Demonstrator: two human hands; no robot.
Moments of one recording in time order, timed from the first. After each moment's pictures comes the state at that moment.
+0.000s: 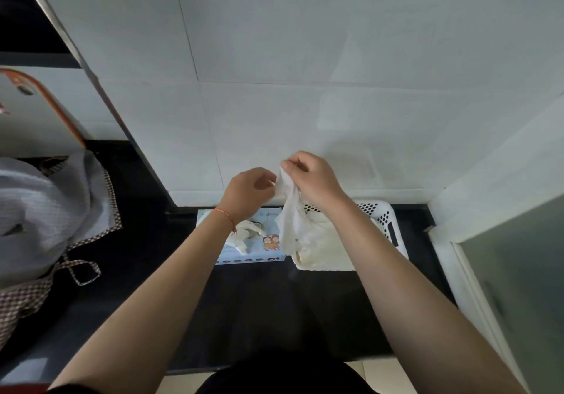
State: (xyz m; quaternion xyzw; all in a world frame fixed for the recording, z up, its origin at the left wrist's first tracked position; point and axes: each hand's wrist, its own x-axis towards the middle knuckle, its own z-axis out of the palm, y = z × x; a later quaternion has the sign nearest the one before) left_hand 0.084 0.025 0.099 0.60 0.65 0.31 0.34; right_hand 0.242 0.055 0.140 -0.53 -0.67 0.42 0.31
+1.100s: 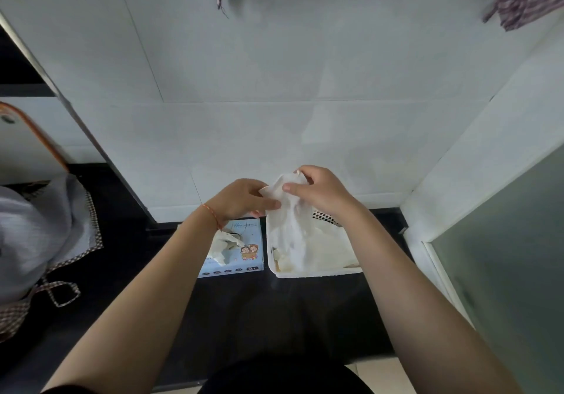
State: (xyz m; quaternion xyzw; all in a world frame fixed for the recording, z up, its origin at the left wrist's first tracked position) left_hand 0.120 0.025 0.138 0.57 0.56 0.26 0.54; right_hand 0.322 0.044 0.164 -0.54 -0.68 0.43 0.25
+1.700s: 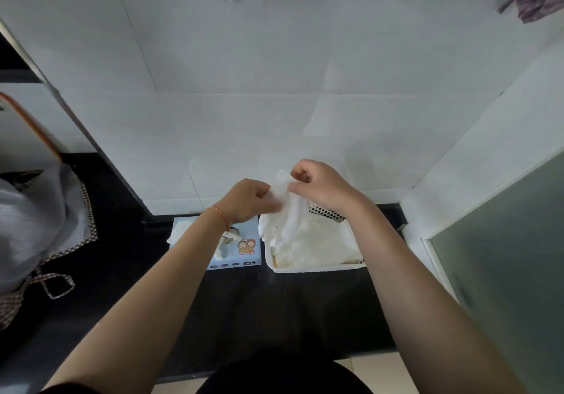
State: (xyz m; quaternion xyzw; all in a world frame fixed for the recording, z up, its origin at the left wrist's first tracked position) left_hand 0.136 0.027 0.121 0.63 0.60 0.23 0.44; right_hand 0.325 0.051 0.168 -0.54 -0.72 0.40 0.18
